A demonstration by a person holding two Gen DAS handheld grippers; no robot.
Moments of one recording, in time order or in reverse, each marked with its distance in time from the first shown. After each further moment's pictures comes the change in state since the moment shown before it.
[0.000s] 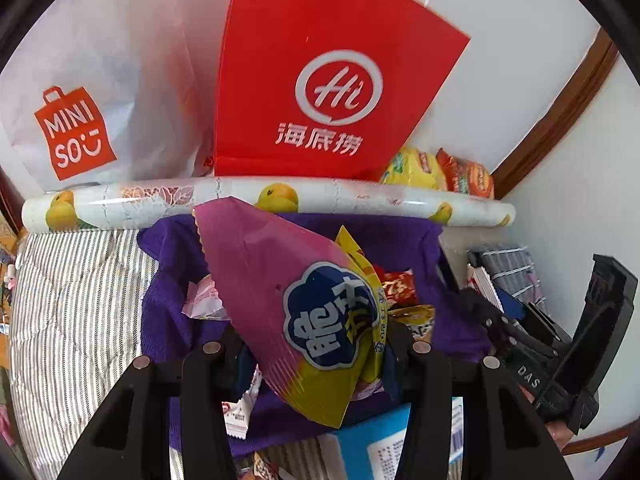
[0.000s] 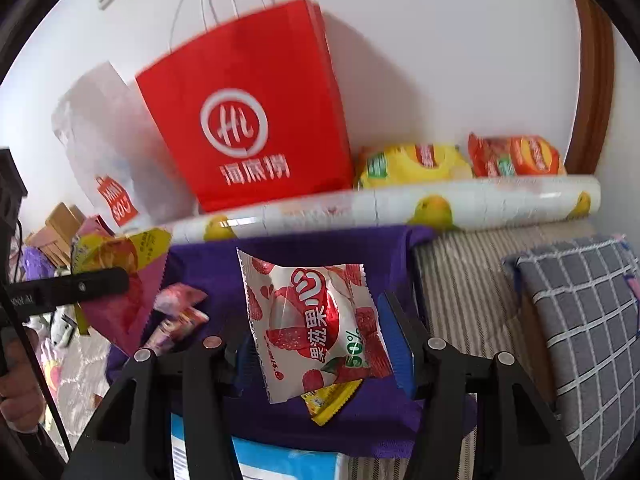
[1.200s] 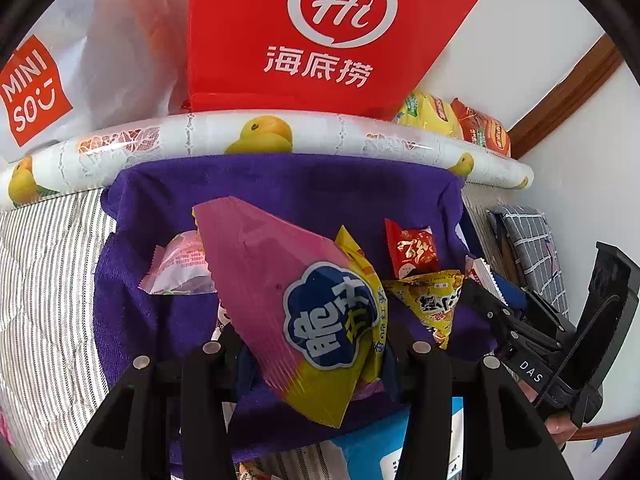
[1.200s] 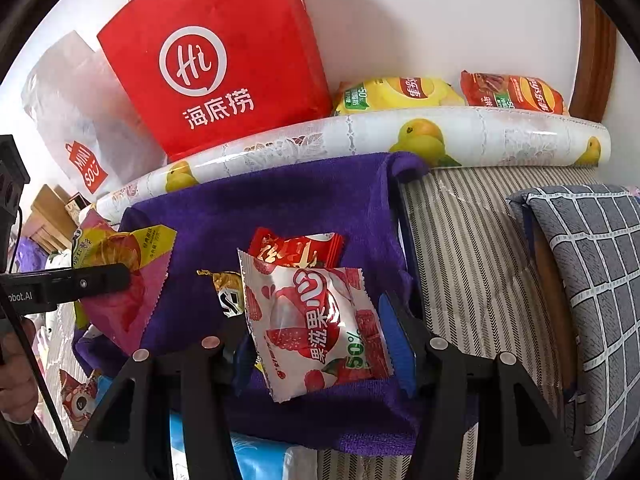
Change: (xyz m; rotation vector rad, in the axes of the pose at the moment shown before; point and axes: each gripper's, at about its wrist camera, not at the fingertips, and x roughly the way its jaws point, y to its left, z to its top) left arm 0.054 -0.002 -0.009 0.008 0.164 -0.005; right arm 0.036 -0.025 -0.022 0.034 0.127 -0.016
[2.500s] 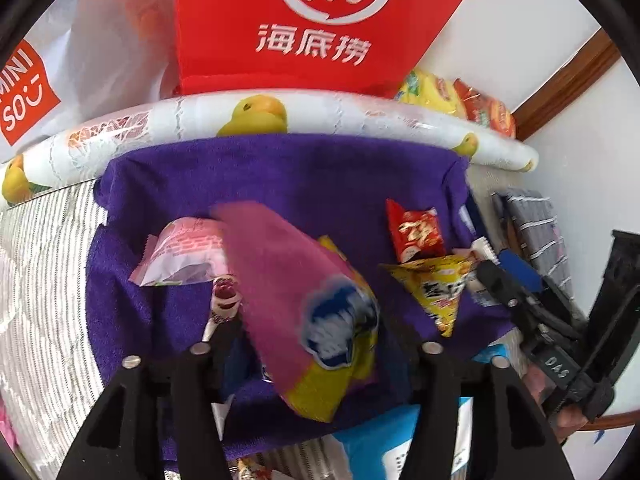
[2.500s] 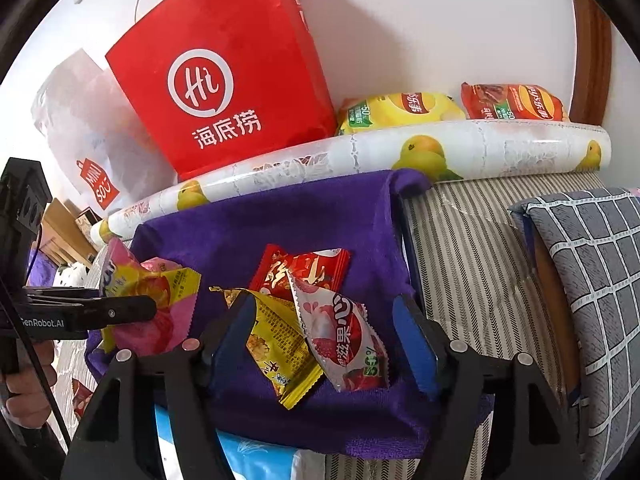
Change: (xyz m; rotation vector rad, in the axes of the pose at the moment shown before) left arm 0.009 -0.006 -0.001 0.019 0.047 -0.005; right arm -0.010 0.000 0.001 0.025 -0.060 0.041
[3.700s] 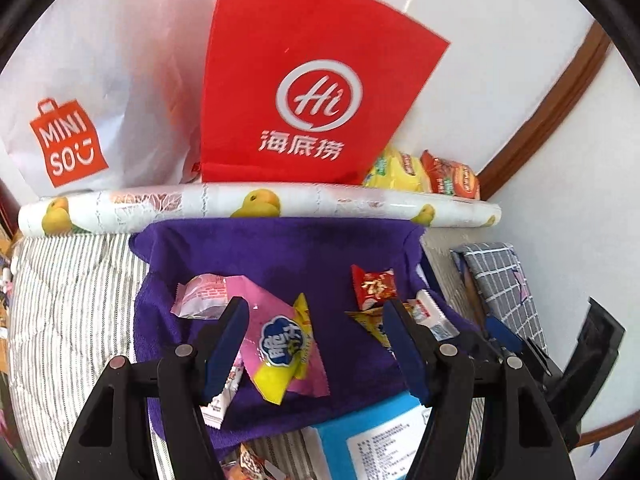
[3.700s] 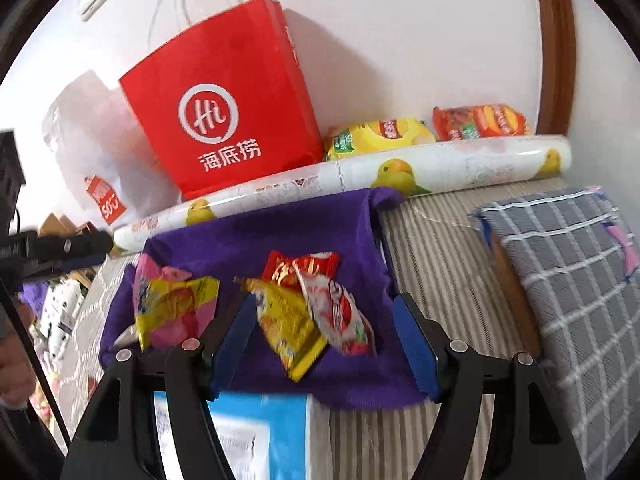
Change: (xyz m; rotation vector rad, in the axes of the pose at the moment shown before) left arm -0.086 -0.007 -0.004 0.003 -0.228 -0.029; right arm -0.060 0.014 -0.019 0.015 -0.089 -0.078
